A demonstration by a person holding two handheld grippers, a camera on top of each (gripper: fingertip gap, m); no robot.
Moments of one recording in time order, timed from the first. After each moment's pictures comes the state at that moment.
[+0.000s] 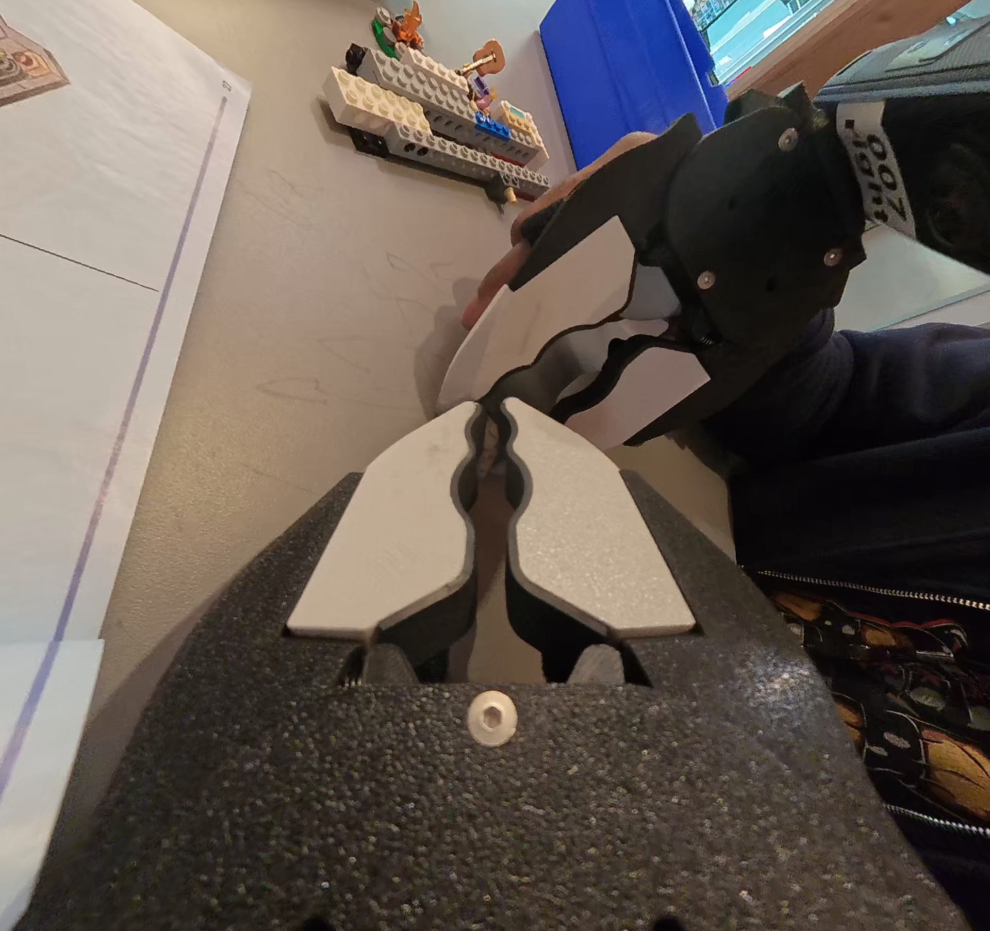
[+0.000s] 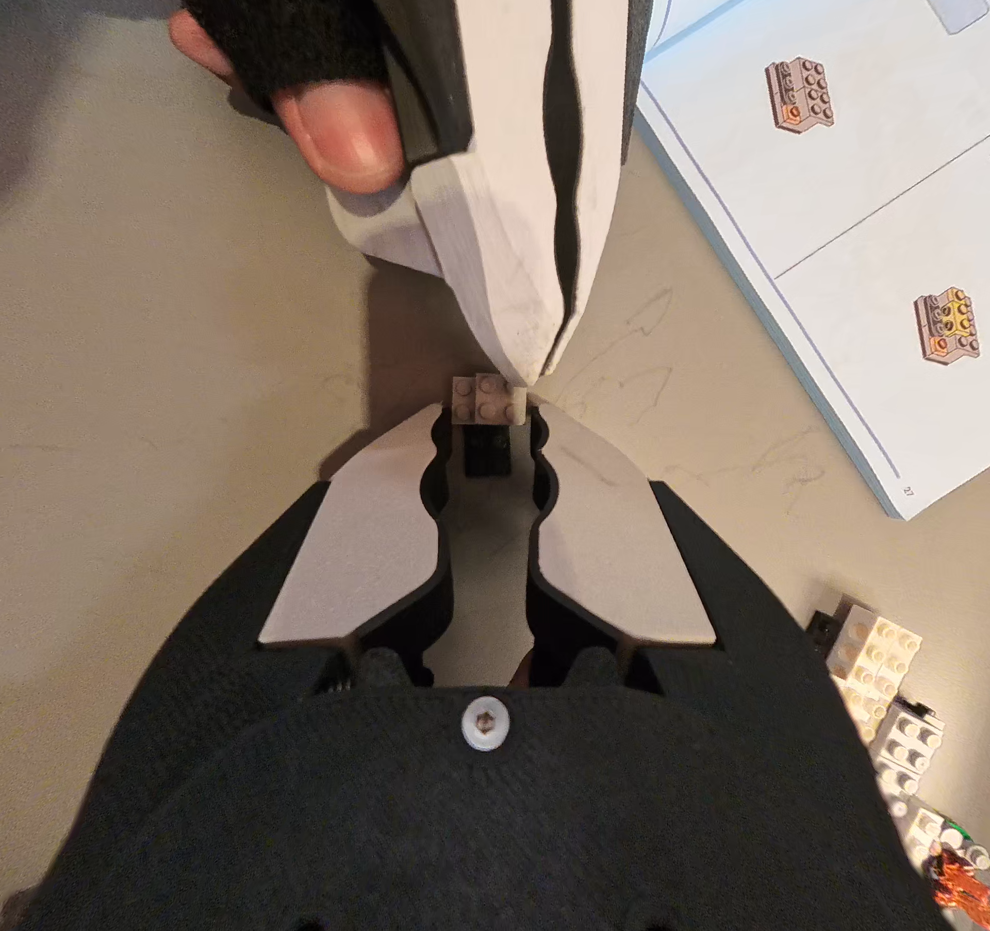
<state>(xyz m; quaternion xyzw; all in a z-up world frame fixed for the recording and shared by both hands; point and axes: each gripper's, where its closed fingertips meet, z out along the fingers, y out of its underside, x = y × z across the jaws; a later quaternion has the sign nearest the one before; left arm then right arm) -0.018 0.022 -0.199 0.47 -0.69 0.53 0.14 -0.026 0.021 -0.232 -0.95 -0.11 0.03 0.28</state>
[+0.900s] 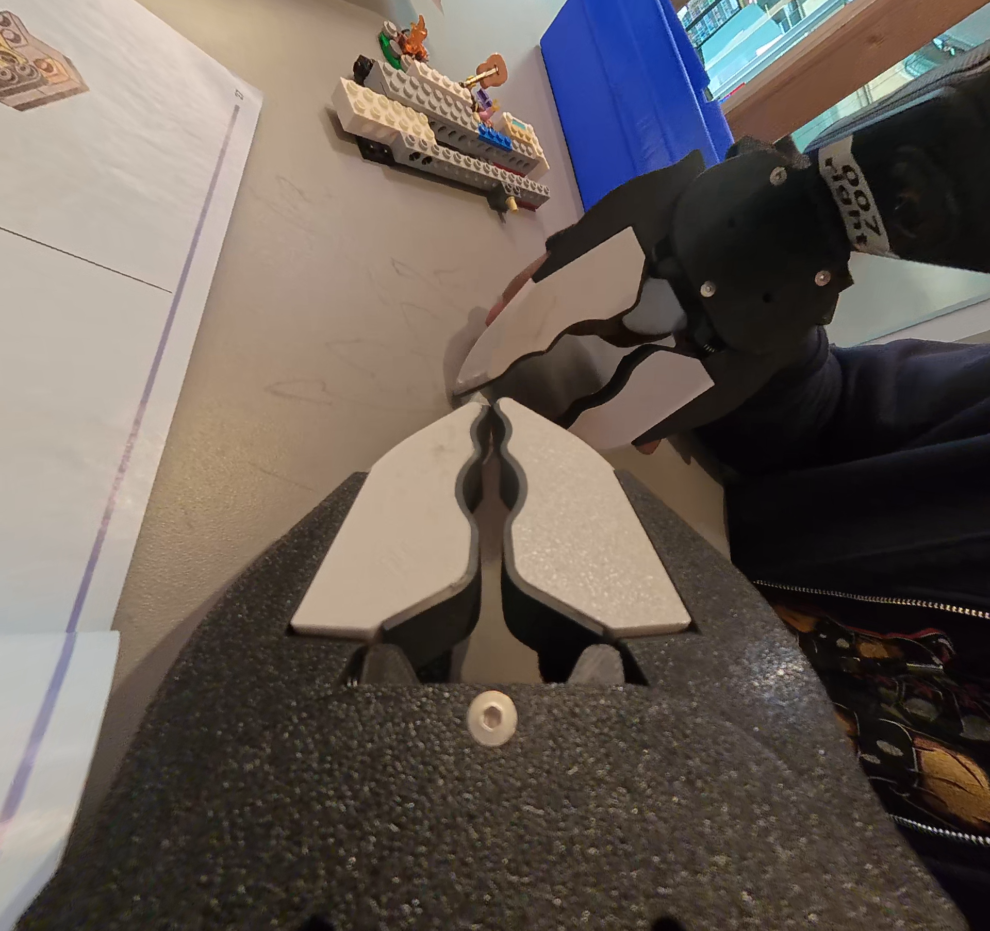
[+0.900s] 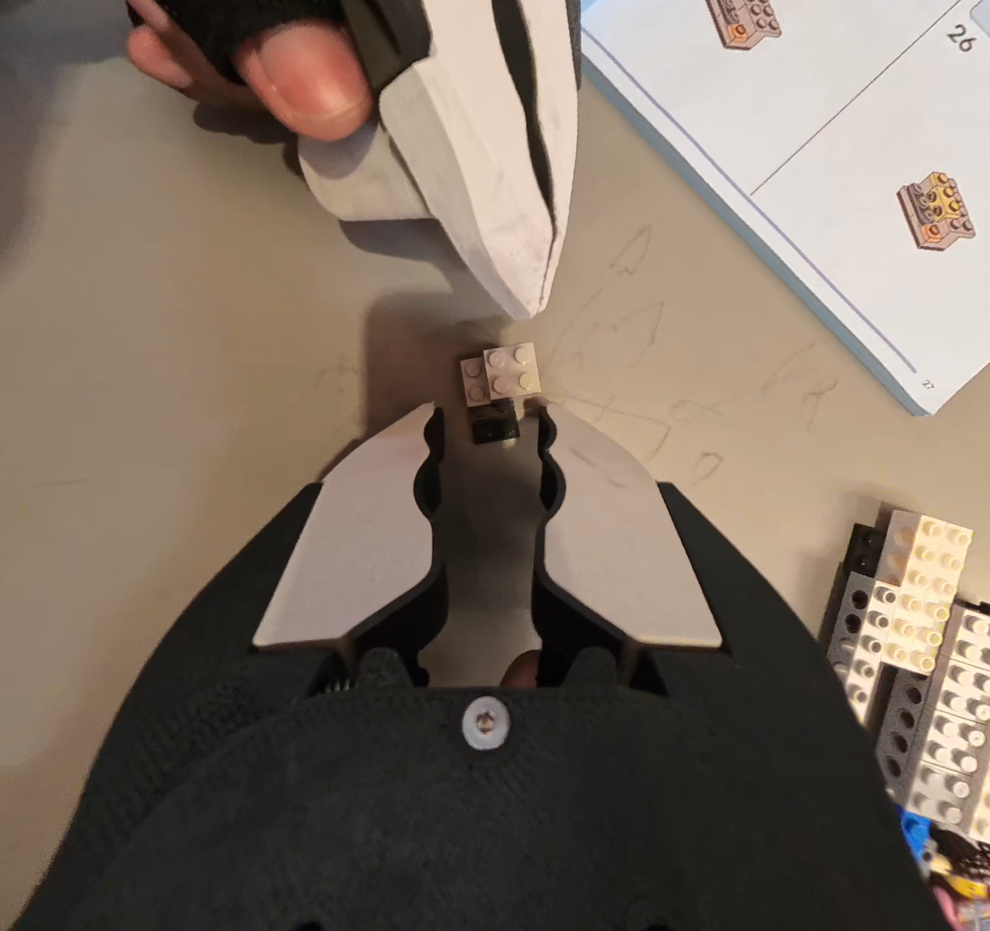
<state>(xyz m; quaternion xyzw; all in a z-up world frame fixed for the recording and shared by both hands) -0.016 0.024 -0.197 0.47 -0.69 0.54 0.14 -0.025 0.009 -0.232 -0.95 -0.02 0.01 0.30</state>
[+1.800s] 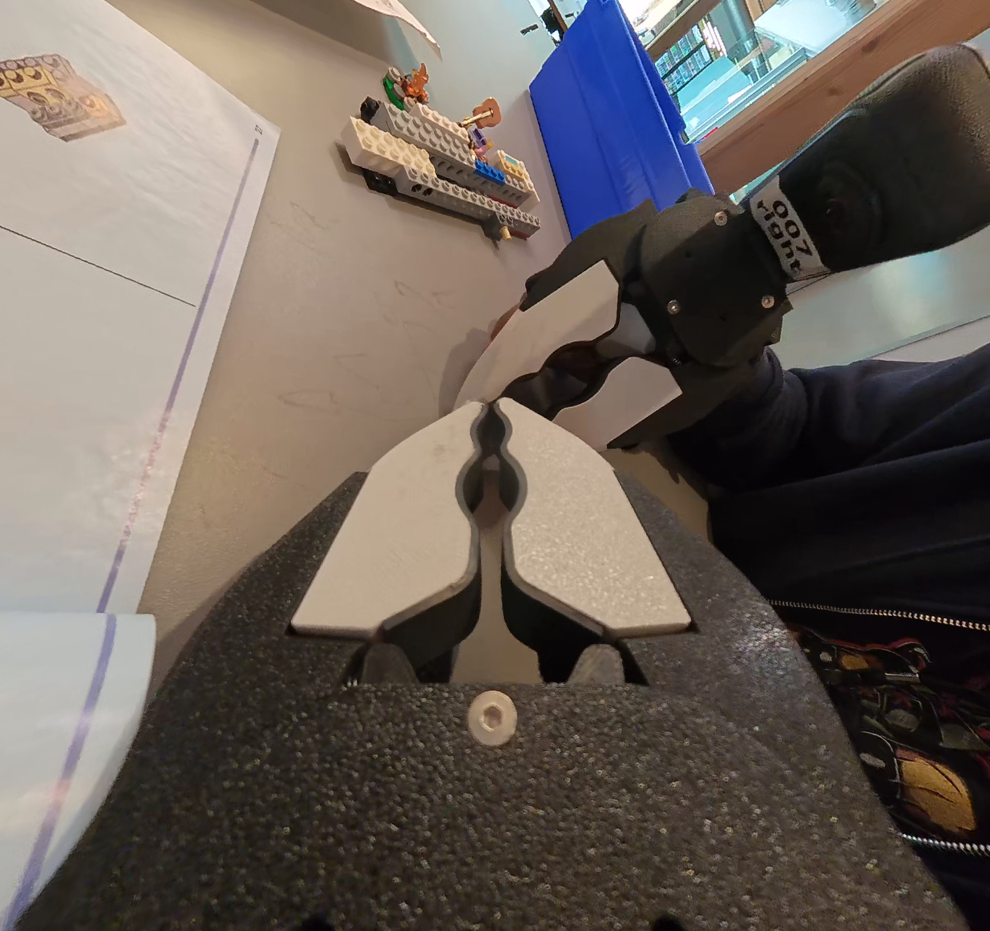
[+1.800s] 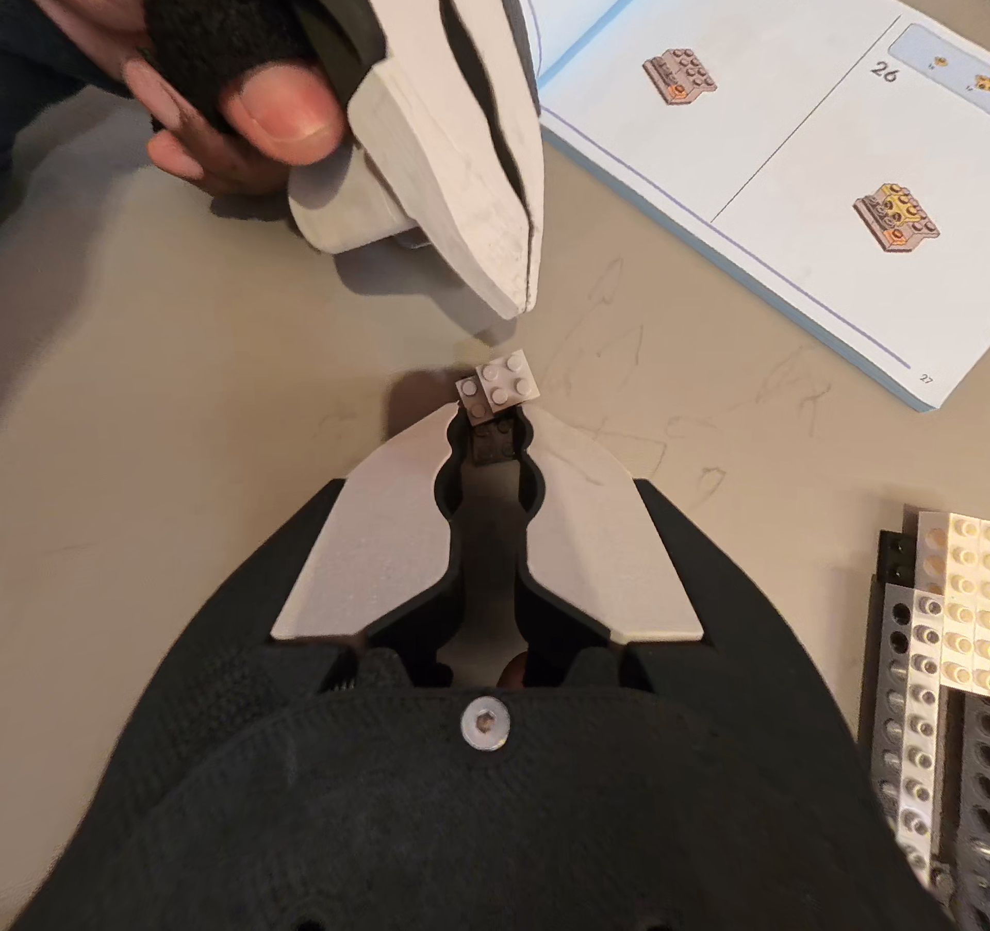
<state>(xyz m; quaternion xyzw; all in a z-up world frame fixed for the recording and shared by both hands) -0.012 0.029 -0.191 0.47 -0.67 0.56 0.14 -0.021 0.021 -0.228 -0.93 0.02 0.03 0.37</state>
